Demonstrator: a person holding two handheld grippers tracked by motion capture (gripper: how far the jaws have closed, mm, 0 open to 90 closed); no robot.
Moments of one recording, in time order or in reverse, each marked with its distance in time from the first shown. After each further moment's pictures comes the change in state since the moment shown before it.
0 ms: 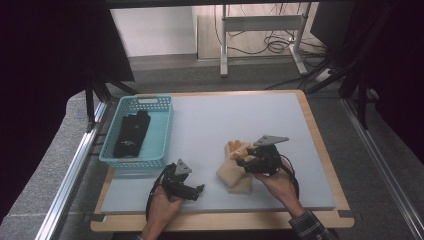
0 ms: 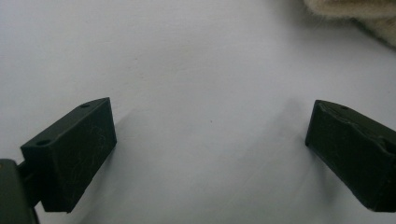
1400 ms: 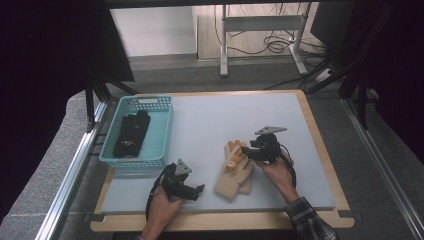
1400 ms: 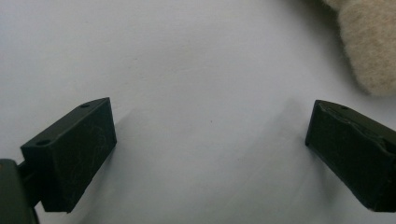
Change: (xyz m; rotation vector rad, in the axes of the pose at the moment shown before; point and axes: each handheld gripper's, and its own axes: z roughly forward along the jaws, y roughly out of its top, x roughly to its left) left arm 0.000 0.000 0.000 -0.001 -0.001 0.001; right arm -0.043 0.006 0.029 0.025 -0.098 0.063
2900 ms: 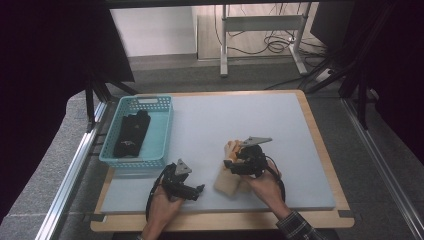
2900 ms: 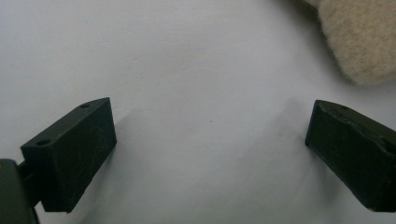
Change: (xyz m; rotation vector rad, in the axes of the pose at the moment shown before) left arm 0.000 0.000 0.000 0.000 0.001 0.001; right arm 0.074 -0.004 -0.013 0.041 0.077 -0.031
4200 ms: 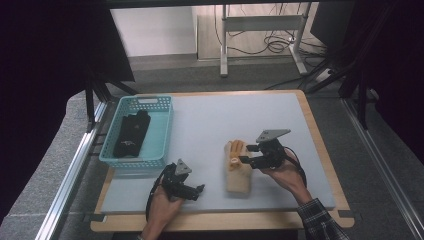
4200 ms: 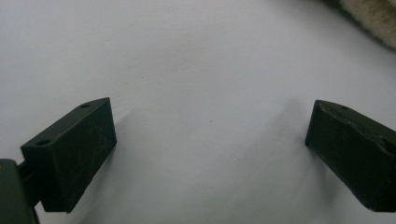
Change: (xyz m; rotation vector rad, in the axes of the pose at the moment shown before) left arm 0.000 0.000 0.000 0.000 0.000 -0.001; right arm -0.059 0.002 -0.030 -0.036 0.127 -0.210
